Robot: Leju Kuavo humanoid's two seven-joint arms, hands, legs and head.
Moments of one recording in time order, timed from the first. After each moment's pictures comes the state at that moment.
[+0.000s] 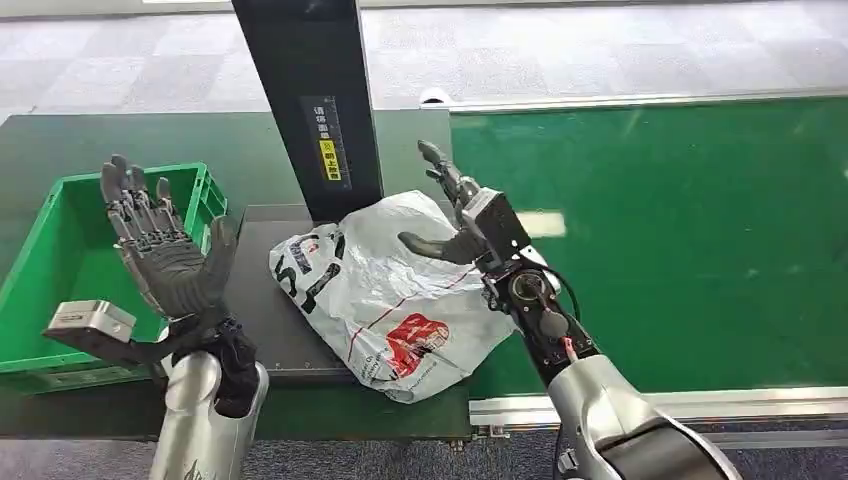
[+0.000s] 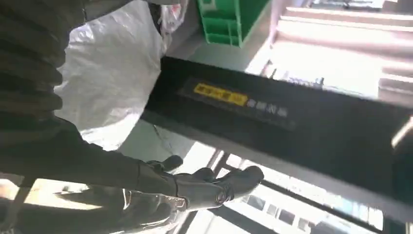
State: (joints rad) left arm -0.26 -0.23 -0.11 -1.50 0.10 0.24 -0.70; right arm -0.79 0.16 0.40 -0.54 0.10 0.11 -0.62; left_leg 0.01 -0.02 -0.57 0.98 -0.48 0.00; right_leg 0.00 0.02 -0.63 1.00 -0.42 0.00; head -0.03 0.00
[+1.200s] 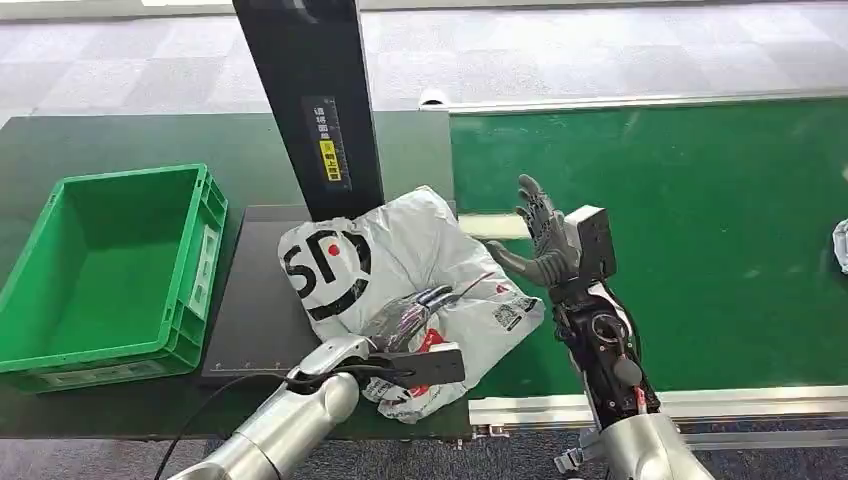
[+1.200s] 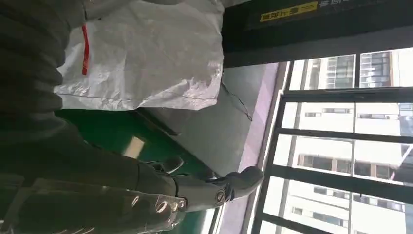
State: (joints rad) left arm -0.52 -0.17 -0.61 -0.72 -0.79 -0.08 -0.21; right arm -0.56 0.02 0.21 -0.80 -0.03 0.16 -0.35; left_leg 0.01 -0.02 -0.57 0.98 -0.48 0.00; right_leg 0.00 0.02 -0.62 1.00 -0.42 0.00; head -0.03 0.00
